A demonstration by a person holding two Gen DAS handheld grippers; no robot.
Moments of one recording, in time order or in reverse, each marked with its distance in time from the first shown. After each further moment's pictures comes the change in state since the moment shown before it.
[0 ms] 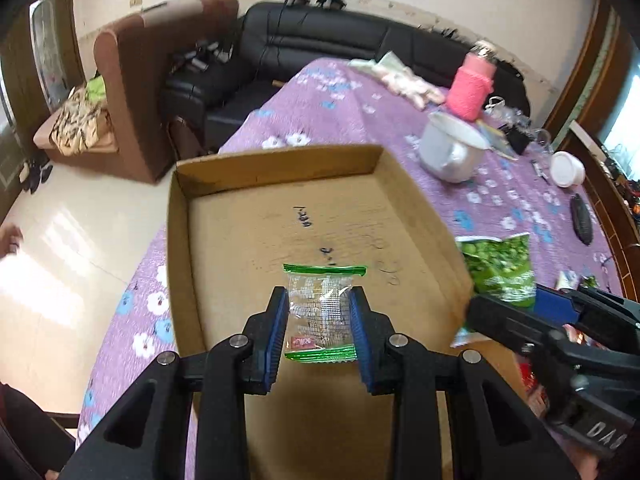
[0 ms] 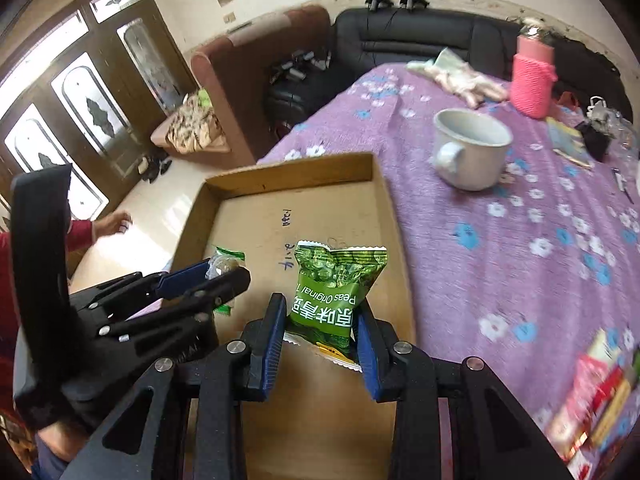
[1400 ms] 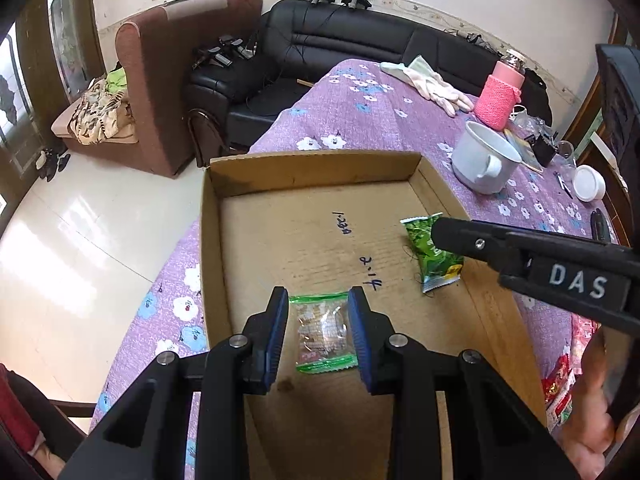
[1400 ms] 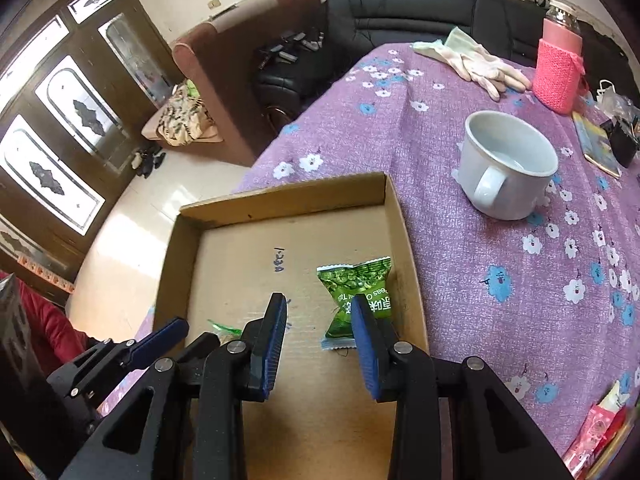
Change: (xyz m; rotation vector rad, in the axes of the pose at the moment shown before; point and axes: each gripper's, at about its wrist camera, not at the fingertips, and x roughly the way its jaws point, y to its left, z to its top) left arm -0.006 0.017 0.002 -0.042 -0.018 0.049; right arm 0.036 -0.006 0.053 0.049 0.066 0.008
